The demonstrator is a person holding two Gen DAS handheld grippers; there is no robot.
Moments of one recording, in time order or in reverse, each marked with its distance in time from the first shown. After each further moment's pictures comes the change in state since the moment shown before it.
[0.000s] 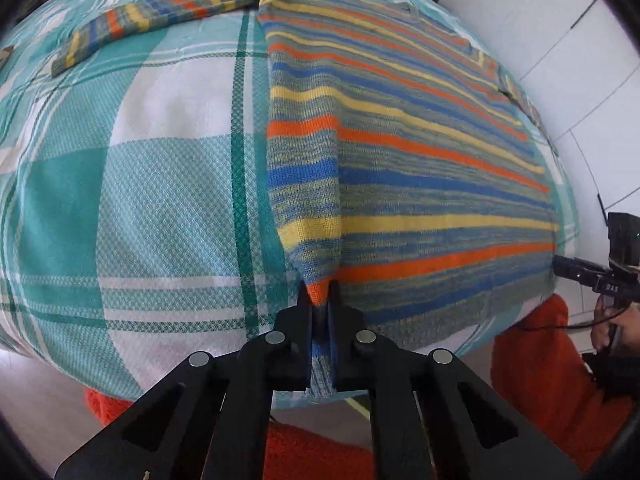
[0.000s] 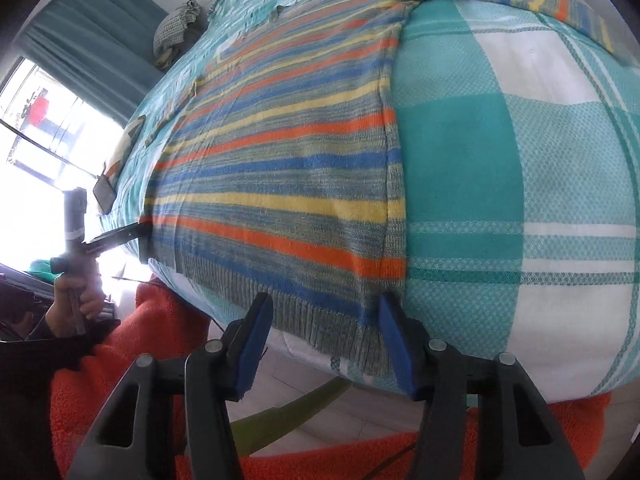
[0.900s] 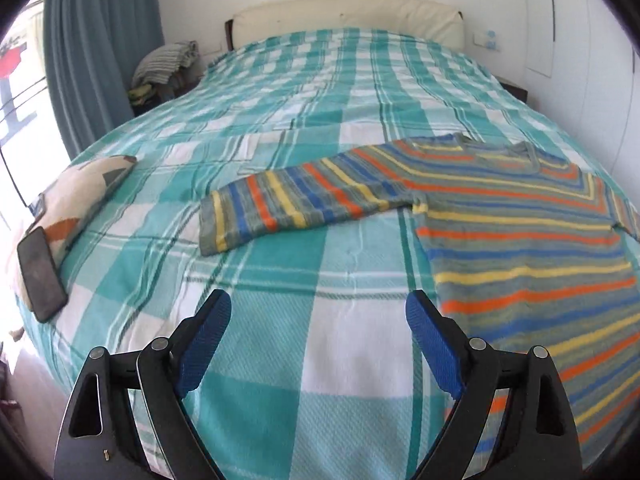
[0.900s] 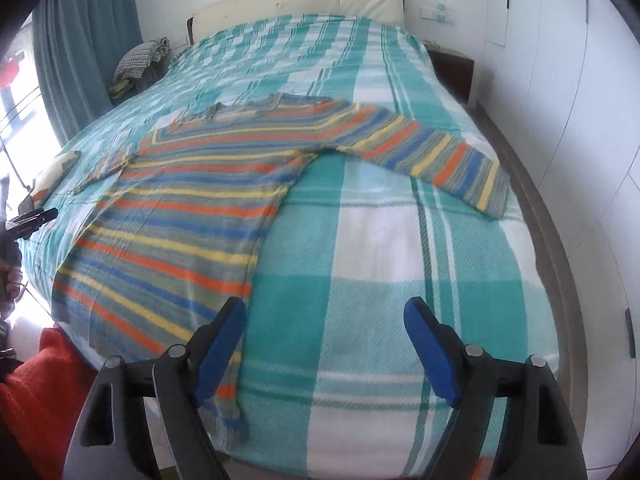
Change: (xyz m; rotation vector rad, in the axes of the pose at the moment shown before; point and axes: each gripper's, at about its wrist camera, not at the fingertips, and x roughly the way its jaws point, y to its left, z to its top) left arm -0.035 0.041 0.107 -0.081 -0.489 0.501; right arm -0.082 -0.015 0.055 -0.146 -0.381 -0.428
